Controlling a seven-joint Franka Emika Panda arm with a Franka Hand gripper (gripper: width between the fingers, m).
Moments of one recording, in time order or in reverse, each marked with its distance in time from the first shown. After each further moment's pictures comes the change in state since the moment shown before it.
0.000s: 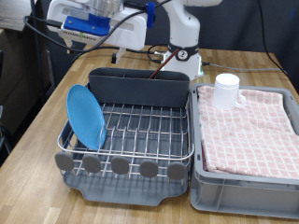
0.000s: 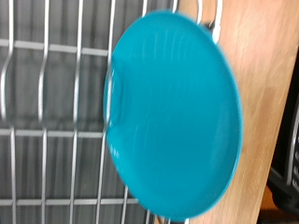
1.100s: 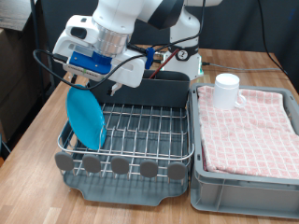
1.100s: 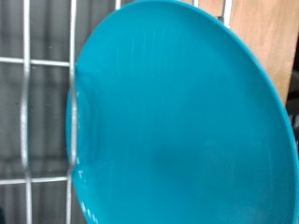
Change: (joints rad) arm -0.001 0.096 -0.015 -0.116 -0.159 0.267 0.174
